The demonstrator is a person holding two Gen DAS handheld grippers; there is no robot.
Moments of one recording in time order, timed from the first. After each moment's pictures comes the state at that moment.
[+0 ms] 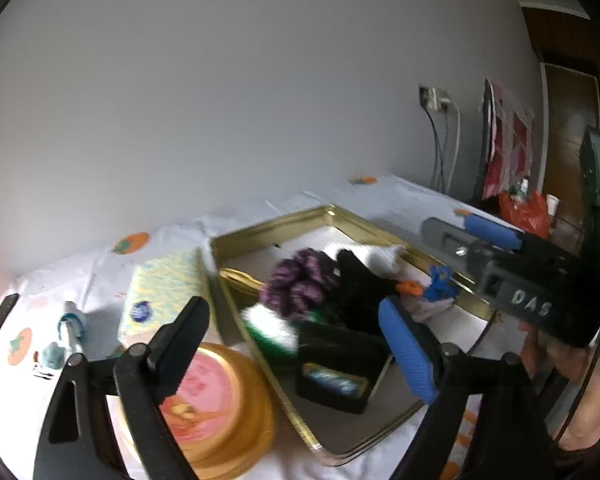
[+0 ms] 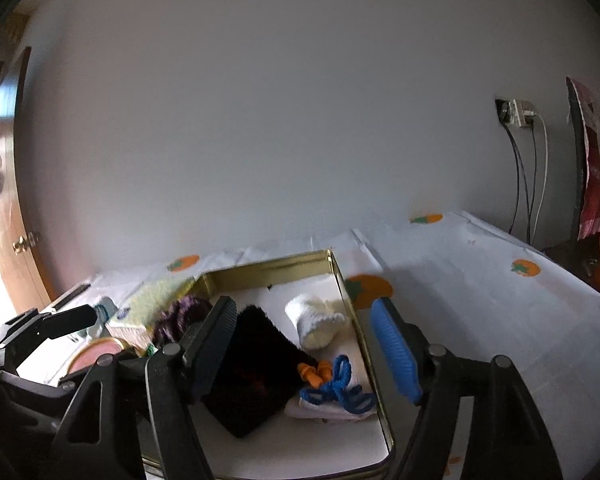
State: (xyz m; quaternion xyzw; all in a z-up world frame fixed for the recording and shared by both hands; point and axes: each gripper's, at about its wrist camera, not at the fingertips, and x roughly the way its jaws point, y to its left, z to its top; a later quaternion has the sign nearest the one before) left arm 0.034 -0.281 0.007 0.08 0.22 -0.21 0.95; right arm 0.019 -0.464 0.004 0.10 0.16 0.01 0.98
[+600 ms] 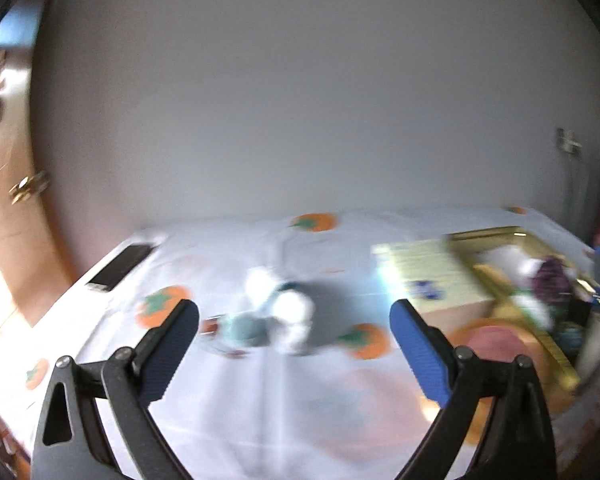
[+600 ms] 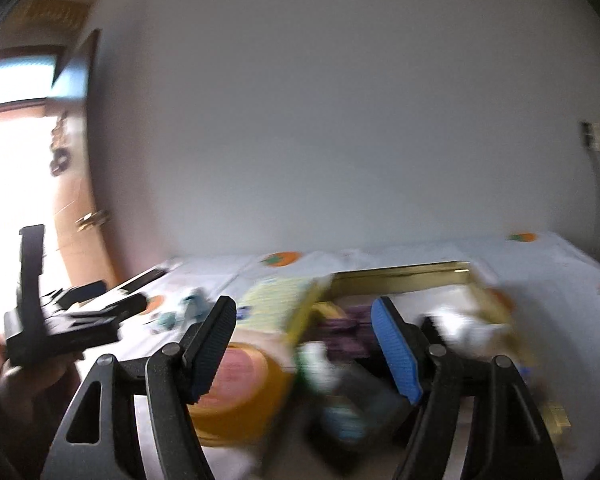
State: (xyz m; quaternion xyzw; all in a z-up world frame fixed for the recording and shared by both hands) left arm 0.077 -0.080 -0.001 0.02 0.22 0.02 0.98; right arm 0.034 -0.354 0.016 0.06 0.16 0.16 0.97
